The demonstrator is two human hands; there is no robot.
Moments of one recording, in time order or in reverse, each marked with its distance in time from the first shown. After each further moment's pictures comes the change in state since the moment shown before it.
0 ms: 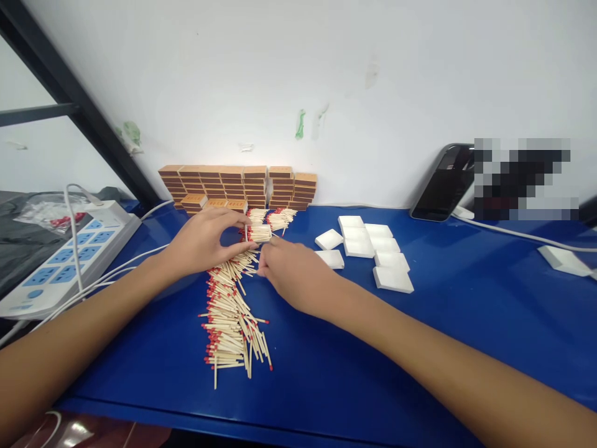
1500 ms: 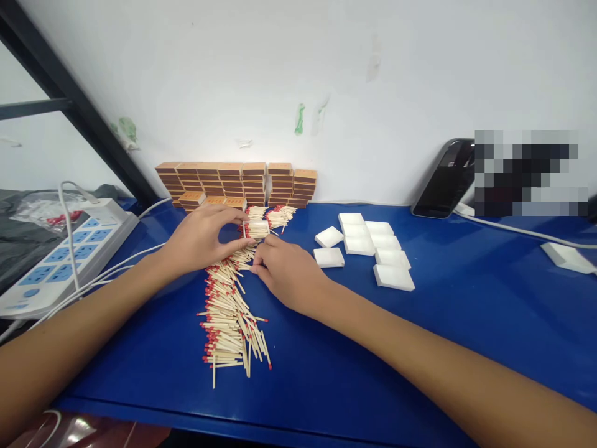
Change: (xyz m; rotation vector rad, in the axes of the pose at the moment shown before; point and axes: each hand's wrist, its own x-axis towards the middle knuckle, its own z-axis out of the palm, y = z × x) left_hand 0.000 0.001 0.001 0.032 -0.011 -0.046; right_hand 0.006 0.008 0.026 0.077 0.135 -0.037
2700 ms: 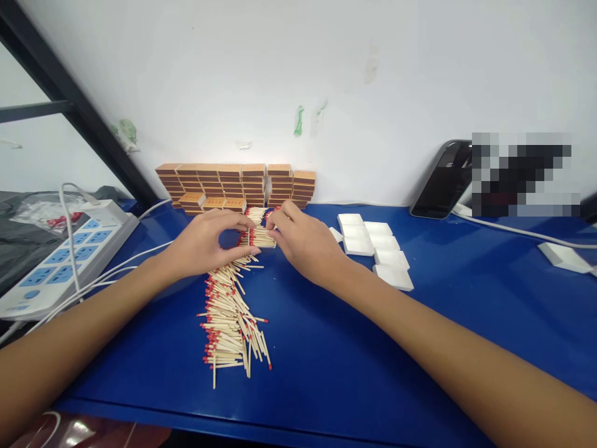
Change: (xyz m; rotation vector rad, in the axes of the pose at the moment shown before) left_hand 0.002 0.011 -0.005 -0.185 -0.014 0.039; right_hand 0.012 0.029 -0.029 -0.258 0.260 -0.165
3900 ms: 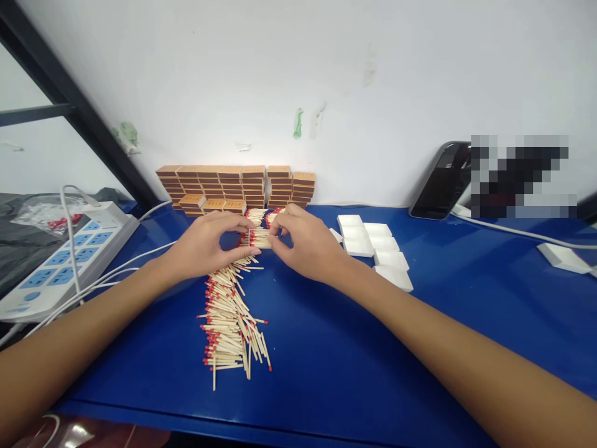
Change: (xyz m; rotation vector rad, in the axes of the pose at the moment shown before) left_hand 0.000 0.001 0.000 -0.032 0.000 -0.010; right_hand 0.002 0.003 -0.001 0.239 0.065 0.036
